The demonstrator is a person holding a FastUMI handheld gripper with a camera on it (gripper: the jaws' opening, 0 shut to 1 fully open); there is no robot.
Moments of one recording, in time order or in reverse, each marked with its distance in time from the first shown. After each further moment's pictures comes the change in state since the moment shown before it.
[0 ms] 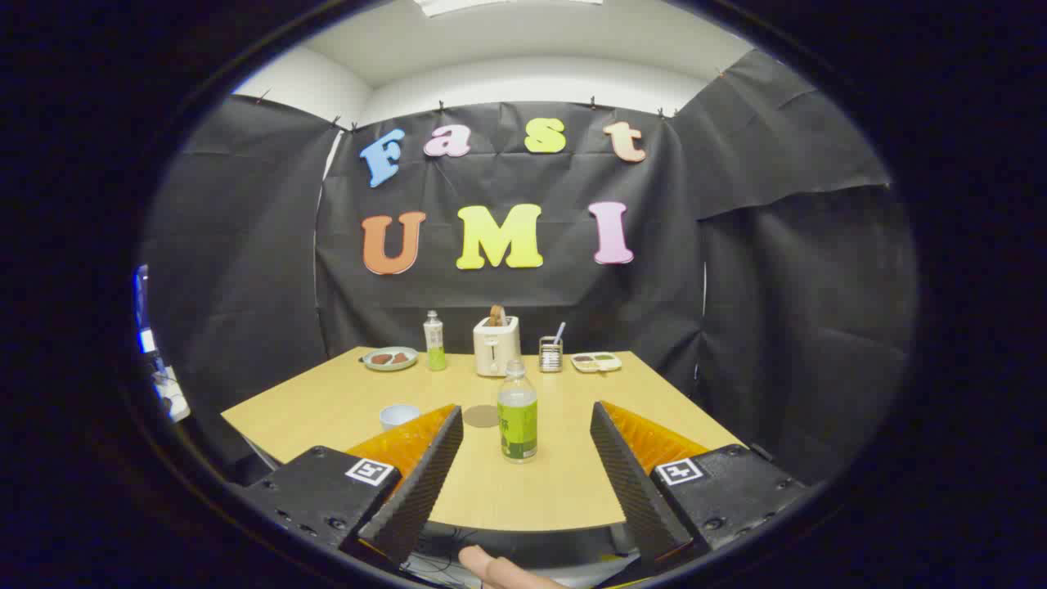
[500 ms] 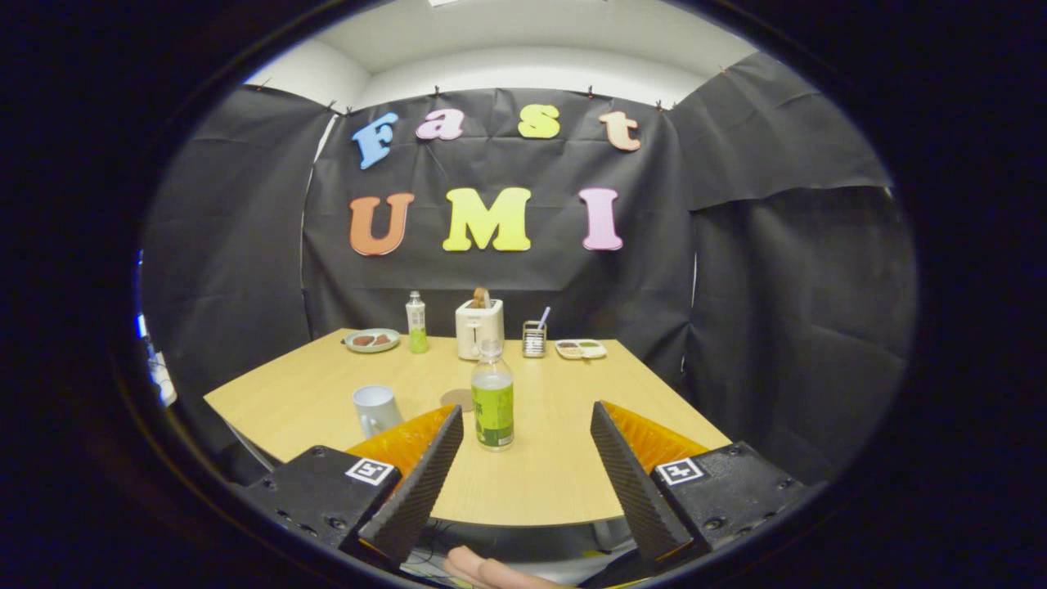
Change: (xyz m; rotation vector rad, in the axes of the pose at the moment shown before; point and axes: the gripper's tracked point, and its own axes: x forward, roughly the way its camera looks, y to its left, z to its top) arm 0.014 -0.031 -0.016 -0.024 0.038 -0.051
